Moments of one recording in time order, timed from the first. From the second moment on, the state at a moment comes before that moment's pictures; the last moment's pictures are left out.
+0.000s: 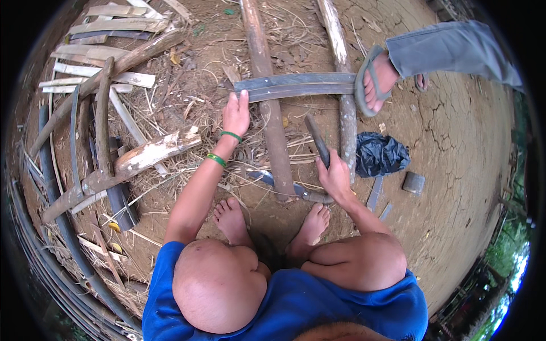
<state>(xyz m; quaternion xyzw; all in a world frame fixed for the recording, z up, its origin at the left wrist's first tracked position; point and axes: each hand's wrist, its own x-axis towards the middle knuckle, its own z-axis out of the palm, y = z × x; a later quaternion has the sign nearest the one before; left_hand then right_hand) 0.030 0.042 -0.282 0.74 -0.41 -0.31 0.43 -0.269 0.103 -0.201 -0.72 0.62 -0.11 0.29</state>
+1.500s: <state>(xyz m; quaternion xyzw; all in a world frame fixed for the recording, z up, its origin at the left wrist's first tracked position) -0.071 0.154 -0.269 0.74 -0.54 -0.26 0.30 -0.351 0.055 -0.253 -0.70 0.63 -0.21 0.26</state>
